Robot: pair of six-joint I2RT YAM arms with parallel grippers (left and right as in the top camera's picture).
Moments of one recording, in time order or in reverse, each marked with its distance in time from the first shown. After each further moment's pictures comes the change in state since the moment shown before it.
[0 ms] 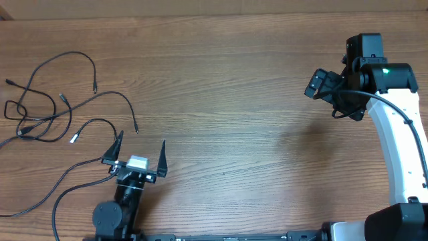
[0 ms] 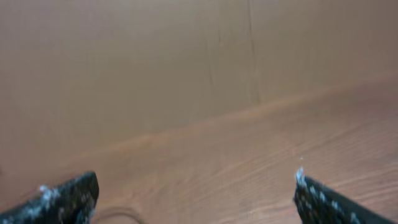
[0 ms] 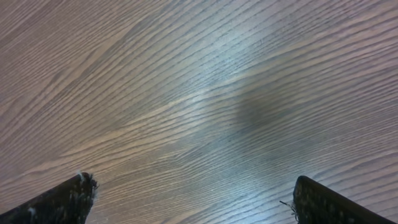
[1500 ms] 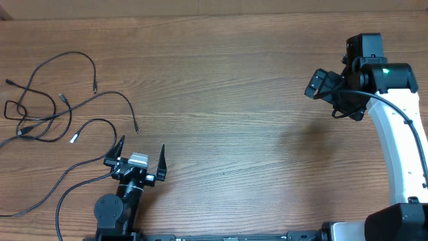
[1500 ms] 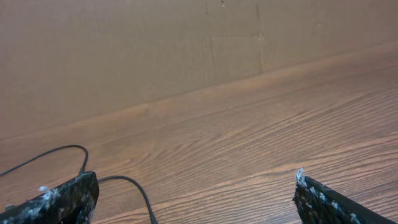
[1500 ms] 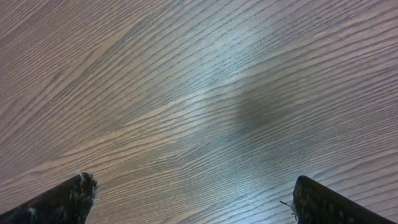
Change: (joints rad) left arm 0.039 0.000 -0.002 -0.121 0.016 -0.009; right arm 0.000 0.000 0.000 0.000 0.001 0.000
